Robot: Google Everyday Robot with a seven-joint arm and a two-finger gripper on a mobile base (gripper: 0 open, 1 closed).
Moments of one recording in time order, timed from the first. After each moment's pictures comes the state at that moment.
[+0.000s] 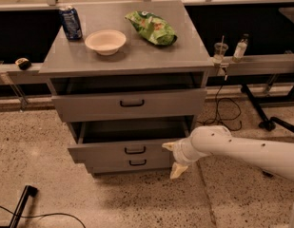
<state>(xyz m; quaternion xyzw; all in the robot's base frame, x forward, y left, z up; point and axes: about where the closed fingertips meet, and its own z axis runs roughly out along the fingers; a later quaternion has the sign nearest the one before) 0.573 -0.102 0.473 -0.78 0.58 0.03 0.25</state>
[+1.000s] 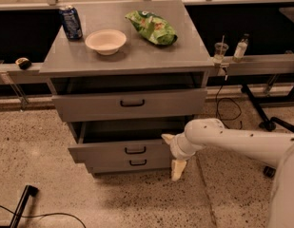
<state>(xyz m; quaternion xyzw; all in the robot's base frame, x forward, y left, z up) 0.591 -0.102 0.467 -0.77 0.60 0.03 0.22</state>
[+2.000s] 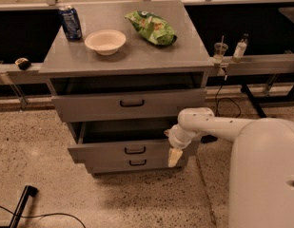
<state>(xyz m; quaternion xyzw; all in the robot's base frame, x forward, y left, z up) 0.651 -0.107 0.435 -0.74 0.65 0.04 0.17</state>
